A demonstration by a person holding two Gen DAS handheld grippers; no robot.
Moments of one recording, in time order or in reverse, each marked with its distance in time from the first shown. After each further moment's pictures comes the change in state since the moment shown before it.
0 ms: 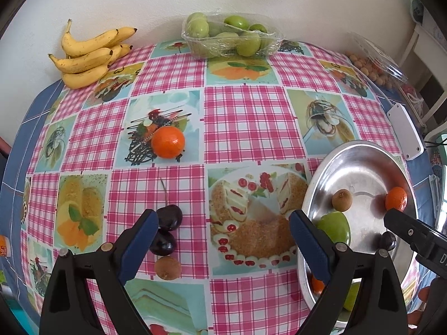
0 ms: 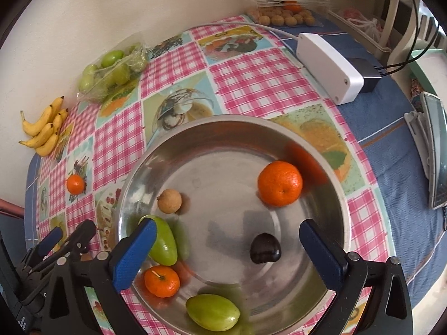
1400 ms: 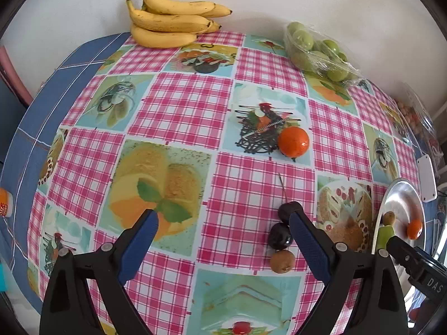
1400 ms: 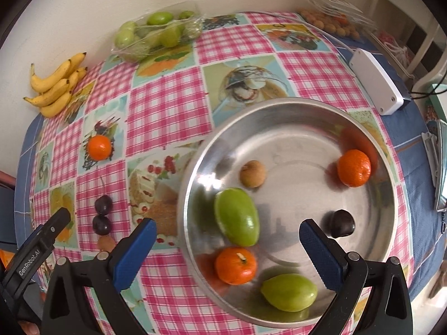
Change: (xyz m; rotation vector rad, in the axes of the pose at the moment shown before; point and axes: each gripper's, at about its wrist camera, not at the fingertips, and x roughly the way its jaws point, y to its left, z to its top) left arm -0.005 0.132 -0.018 -0.244 0.014 0.028; right arm 0.007 0.107 -0.027 -0.137 0.041 -0.065
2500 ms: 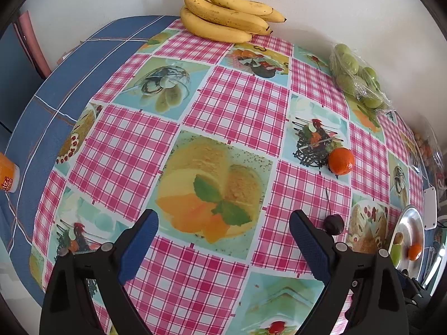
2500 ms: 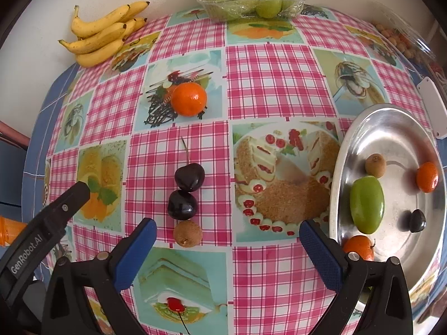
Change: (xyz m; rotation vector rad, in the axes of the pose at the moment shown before) left arm -0.002 0.065 0.004 -0.142 0.016 0.011; right arm 0.029 0.110 -0.014 -0.147 0.077 0.072
